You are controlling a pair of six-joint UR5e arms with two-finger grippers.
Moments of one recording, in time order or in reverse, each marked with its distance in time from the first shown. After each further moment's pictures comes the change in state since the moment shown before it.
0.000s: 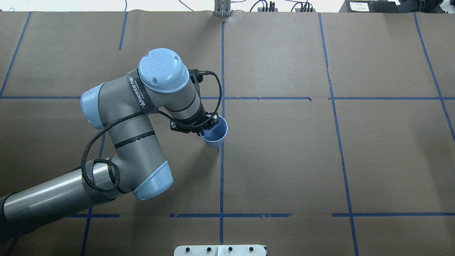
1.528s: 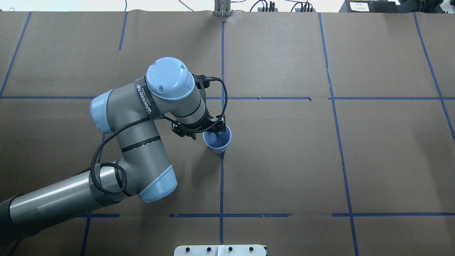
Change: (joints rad) left arm -0.046 0.006 -0.035 0.010 -0.068 0.080; right arm 0.000 0.000 -0.001 -0.001 0.000 0.000
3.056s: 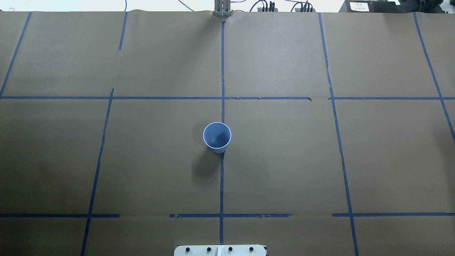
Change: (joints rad) left arm -0.969 0.749 -0.004 0.173 -0.216 1.636; right arm 0.137 0.067 -0.242 0.293 -0.016 0.045
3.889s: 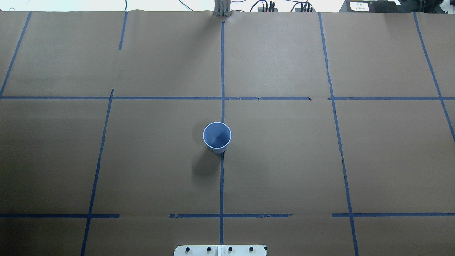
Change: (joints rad) left arm -0.037 0.074 -0.005 -0.072 0.001 0.008; right arm -0.003 0.118 -0.246 0.285 -0.105 0.156
